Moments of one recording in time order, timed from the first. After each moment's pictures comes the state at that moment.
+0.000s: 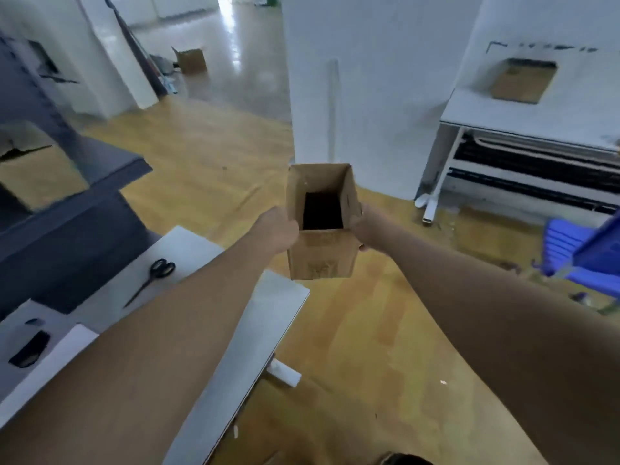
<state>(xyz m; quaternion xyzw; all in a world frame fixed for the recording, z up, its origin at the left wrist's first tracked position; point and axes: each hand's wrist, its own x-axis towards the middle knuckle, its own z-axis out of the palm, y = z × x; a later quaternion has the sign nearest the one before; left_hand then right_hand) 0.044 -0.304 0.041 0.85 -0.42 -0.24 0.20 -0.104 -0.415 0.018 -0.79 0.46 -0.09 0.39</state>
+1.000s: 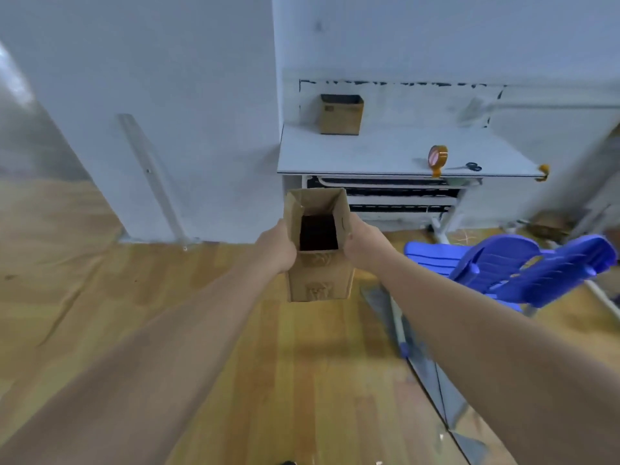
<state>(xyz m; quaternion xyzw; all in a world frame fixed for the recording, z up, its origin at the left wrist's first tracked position) -0.093 -0.812 0.025 0.72 -0.64 -0.24 0.15 -0.271 -0.832 0.022 -0.70 0.65 -0.15 0.25</state>
